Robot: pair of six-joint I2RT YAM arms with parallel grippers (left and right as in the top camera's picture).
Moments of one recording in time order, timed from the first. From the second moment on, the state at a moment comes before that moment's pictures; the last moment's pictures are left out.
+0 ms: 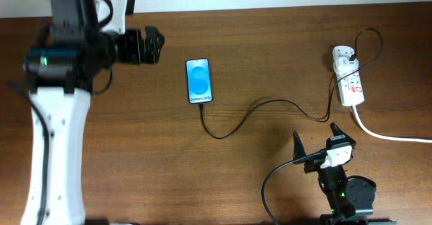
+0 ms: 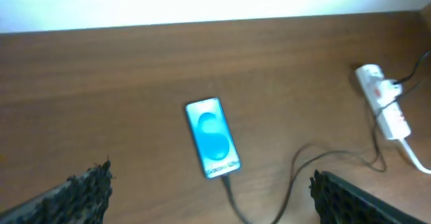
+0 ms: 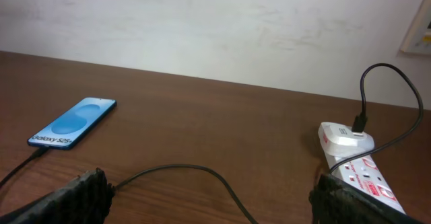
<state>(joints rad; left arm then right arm) -0.05 1.58 1.88 -1.05 0.30 -0.01 -0.01 0.01 0.01 -0.06 -0.18 -0.07</state>
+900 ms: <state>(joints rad) -0.05 0.31 0.02 0.24 0.15 0.36 -0.01 0.01 0.01 -0.06 -0.18 -0.07</state>
